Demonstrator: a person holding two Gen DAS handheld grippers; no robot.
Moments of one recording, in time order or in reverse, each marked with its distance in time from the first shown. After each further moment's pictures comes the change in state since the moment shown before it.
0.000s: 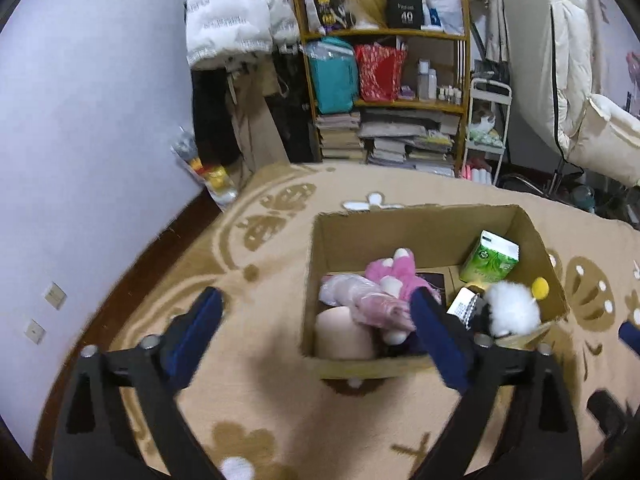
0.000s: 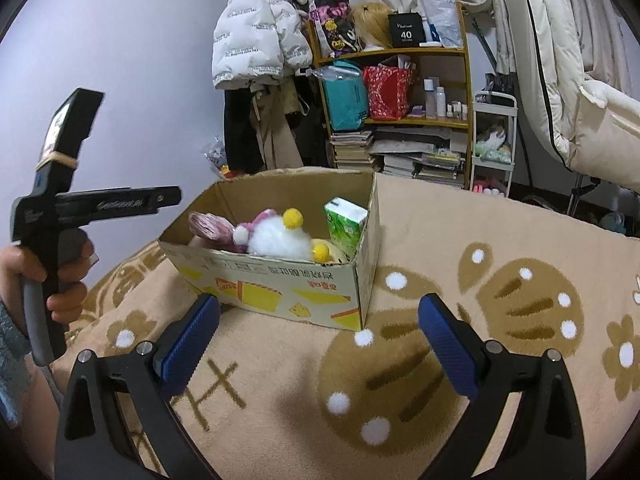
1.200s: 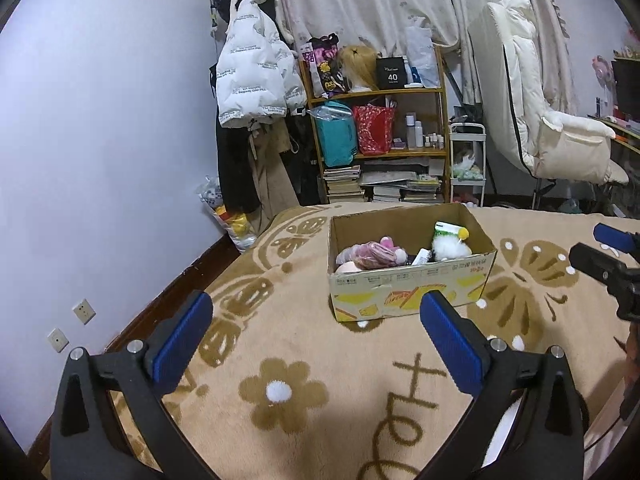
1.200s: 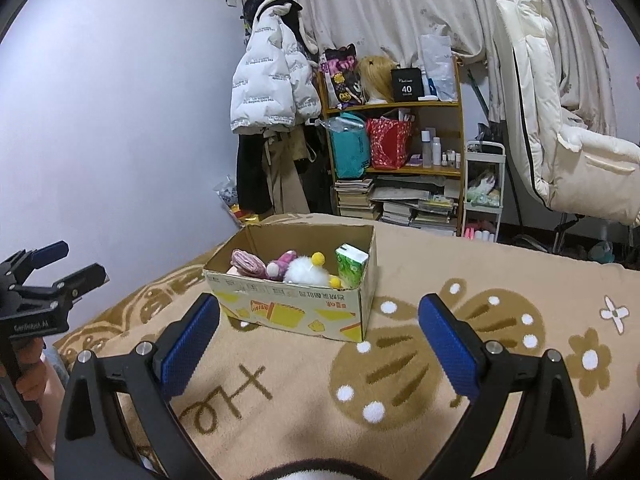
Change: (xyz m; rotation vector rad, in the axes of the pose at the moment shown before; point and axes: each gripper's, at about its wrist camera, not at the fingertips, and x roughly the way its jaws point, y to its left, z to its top) left arm -0.179 0.019 -0.102 0.040 -0.249 0.039; right arm -0.096 0.018 -0.005 -0.032 -0.154 -0.004
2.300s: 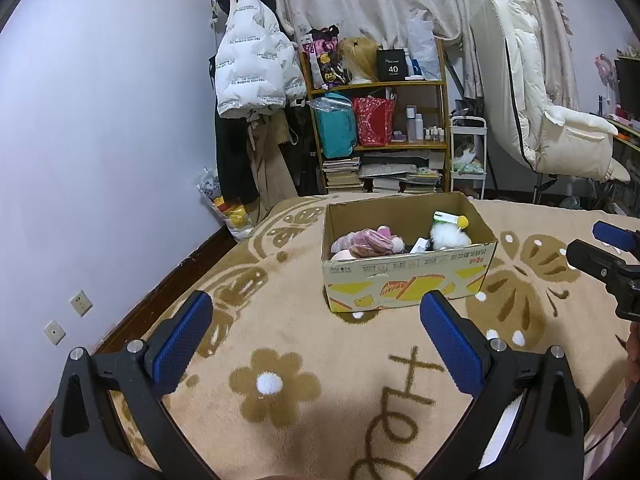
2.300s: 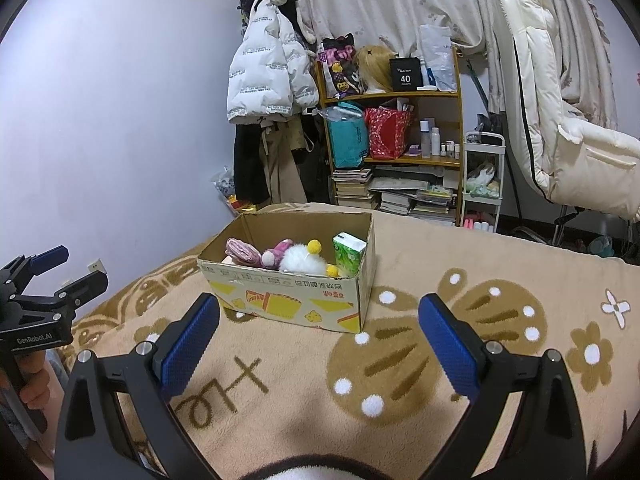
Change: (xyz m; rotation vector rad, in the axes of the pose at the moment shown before) left arm 0.011 -0.005 -0.011 -0.007 0.024 -0.004; right arm 0.009 -0.001 0.000 -0.005 0.028 -0.006
